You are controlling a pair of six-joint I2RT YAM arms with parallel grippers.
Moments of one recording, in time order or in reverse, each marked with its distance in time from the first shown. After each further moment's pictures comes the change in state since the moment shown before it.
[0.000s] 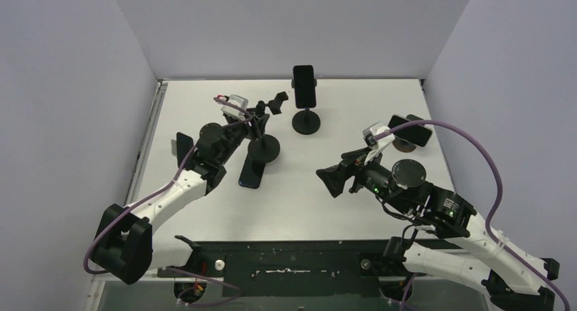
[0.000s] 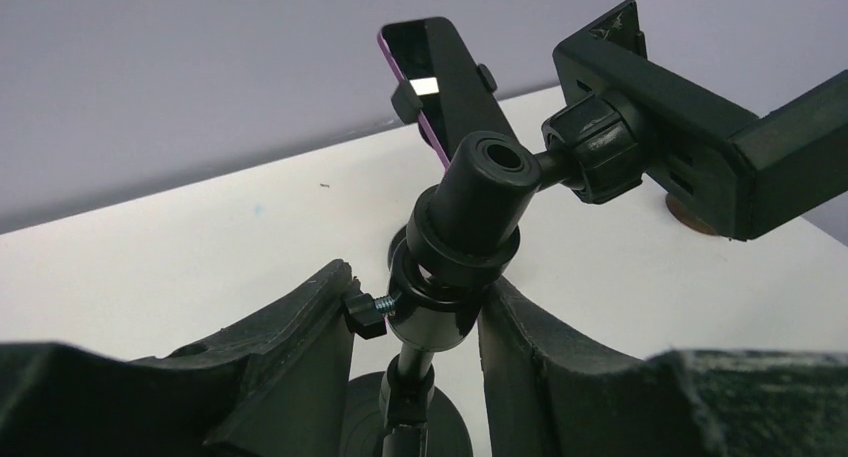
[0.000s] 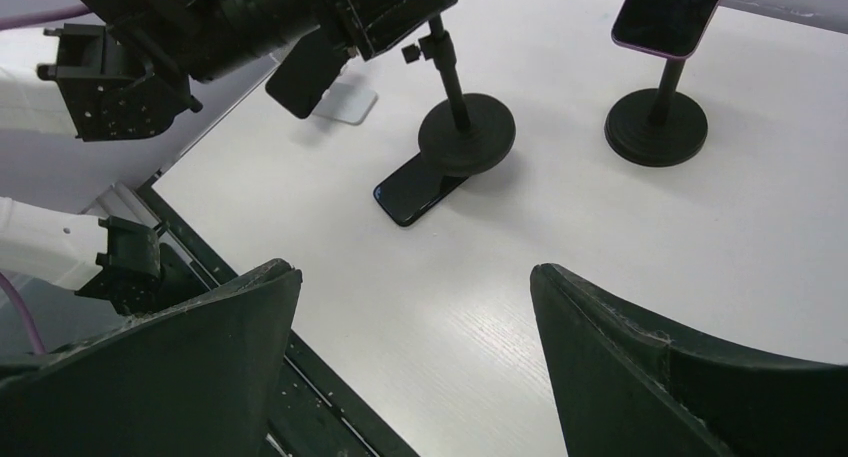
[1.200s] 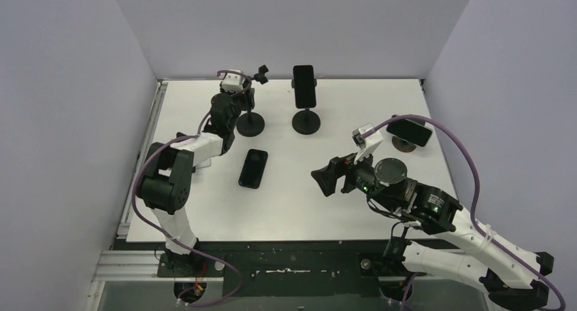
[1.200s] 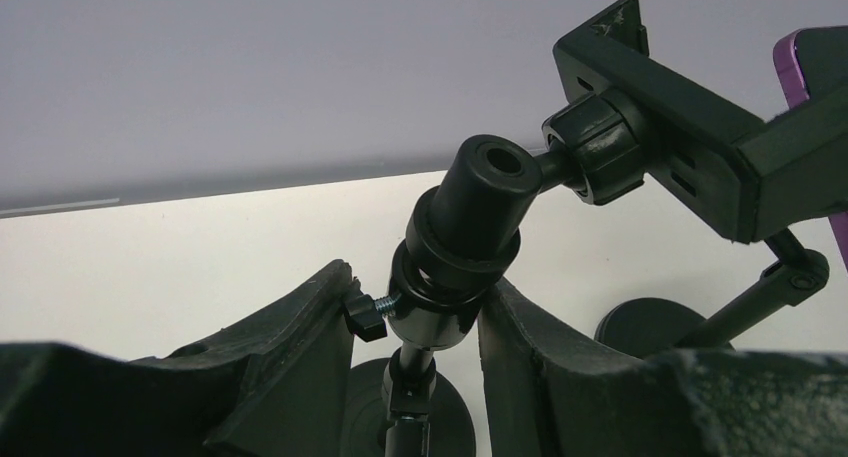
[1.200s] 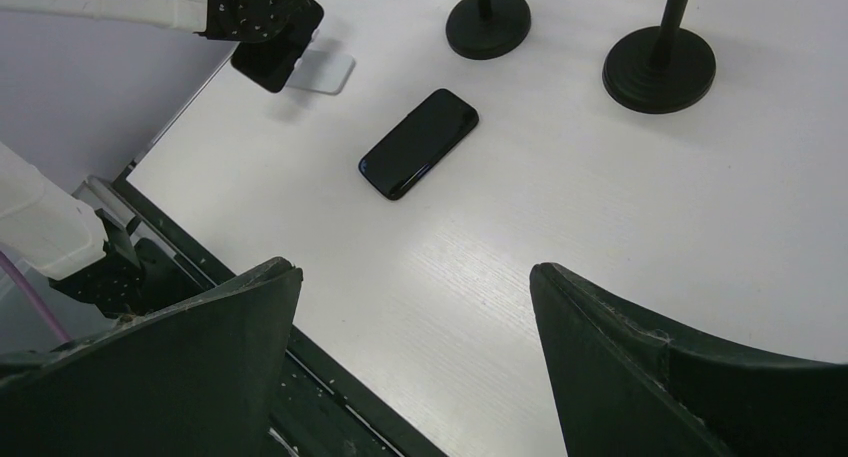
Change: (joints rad) left arm 0.193 0.587 0.365 0.163 -0.143 0.030; right arm 0.000 0.040 -0.052 0.000 0.035 0.080
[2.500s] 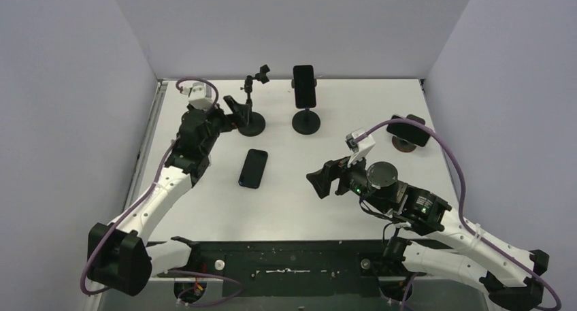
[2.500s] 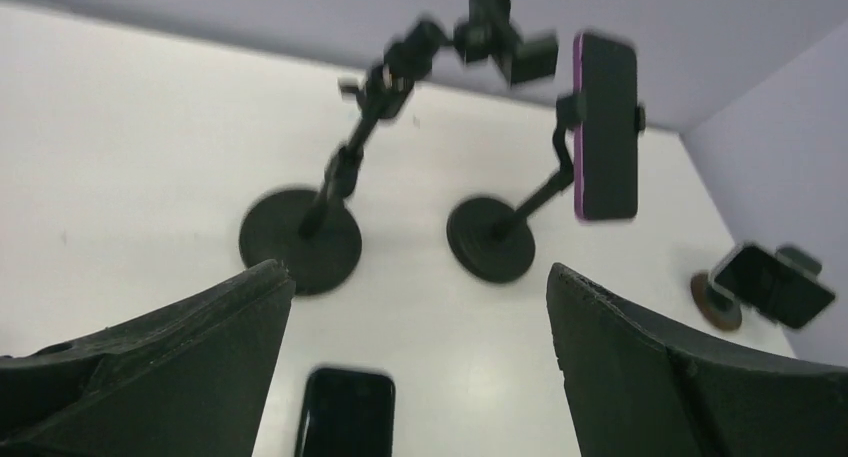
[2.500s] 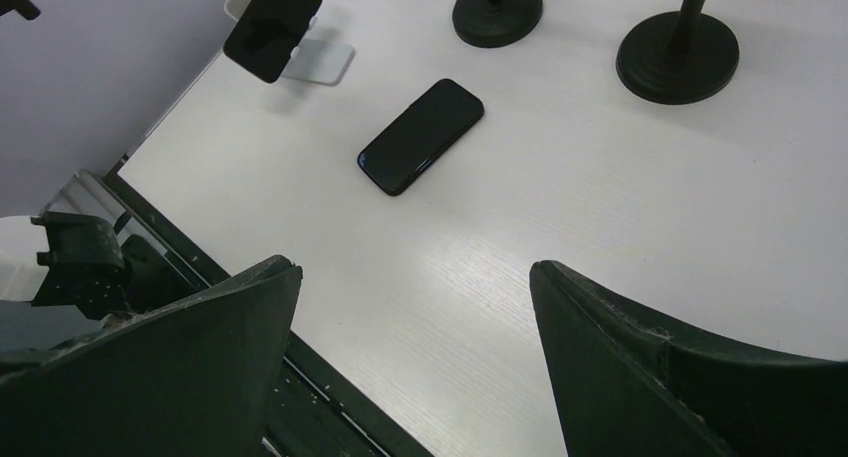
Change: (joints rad) left arm -0.004 -0.612 -0.210 -0.463 0.012 -0.330; right arm 0.000 -0.006 -0.096 0.100 -0.010 0.004
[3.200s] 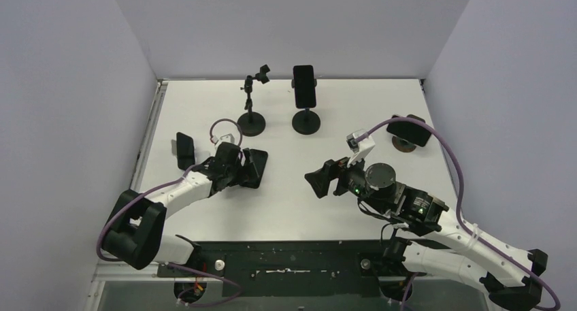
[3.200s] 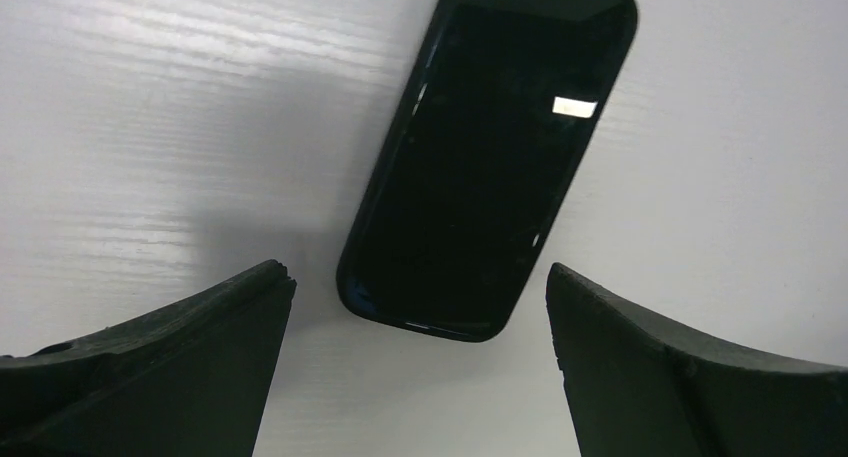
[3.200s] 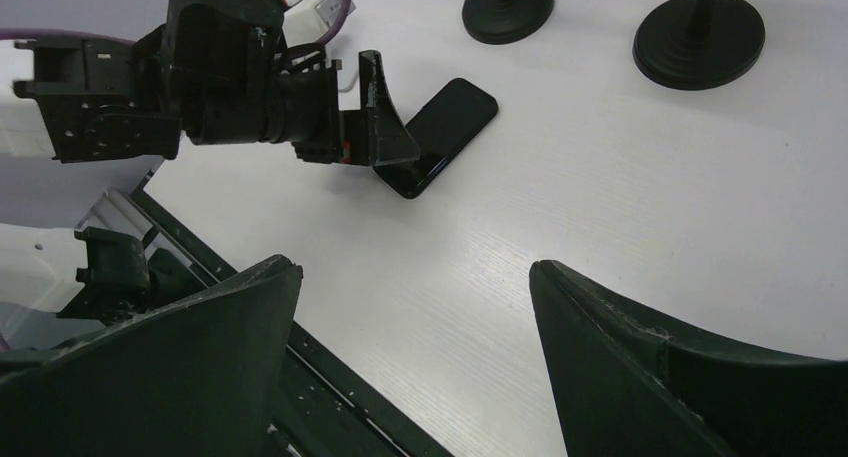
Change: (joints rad) left arm -0.178 0.161 -0.211 -0.468 -0.084 -0.262; right arm 0.001 0.005 -0.043 0.042 0.001 0.063
